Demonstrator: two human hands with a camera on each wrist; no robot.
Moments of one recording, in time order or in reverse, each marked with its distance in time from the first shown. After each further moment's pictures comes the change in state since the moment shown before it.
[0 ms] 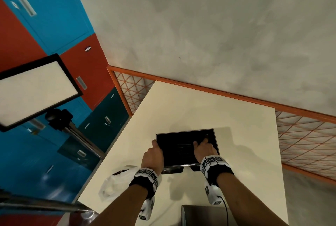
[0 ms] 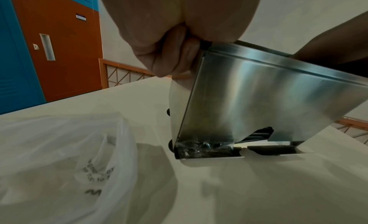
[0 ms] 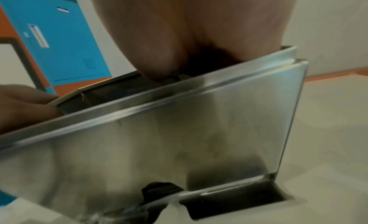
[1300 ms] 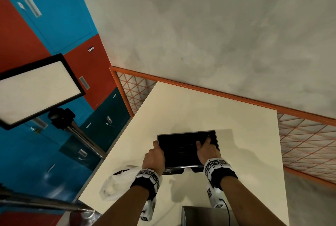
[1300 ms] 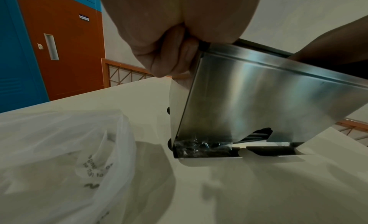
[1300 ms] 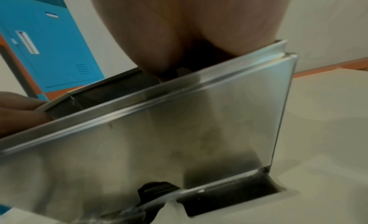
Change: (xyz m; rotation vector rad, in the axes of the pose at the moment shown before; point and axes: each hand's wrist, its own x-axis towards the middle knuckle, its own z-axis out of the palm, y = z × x) left_hand 0.001 -0.005 0.008 -0.035 0.011 0.009; right_hand 0.001 0.009 -0.001 0.038 0.052 -0.079
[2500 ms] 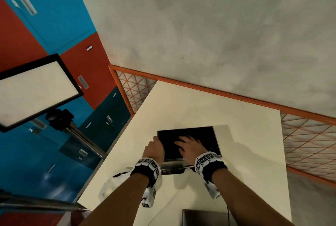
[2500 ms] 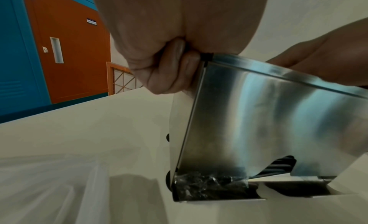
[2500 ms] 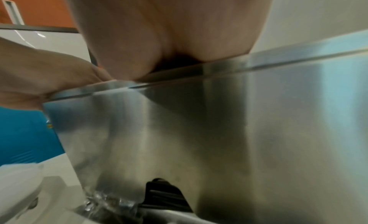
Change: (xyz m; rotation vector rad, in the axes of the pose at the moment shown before) left_hand 0.041 0.016 -0.016 0.054 -0.097 -0.140; right_hand 0.015 -0.032 0.019 -0.426 -0.147 -0.701
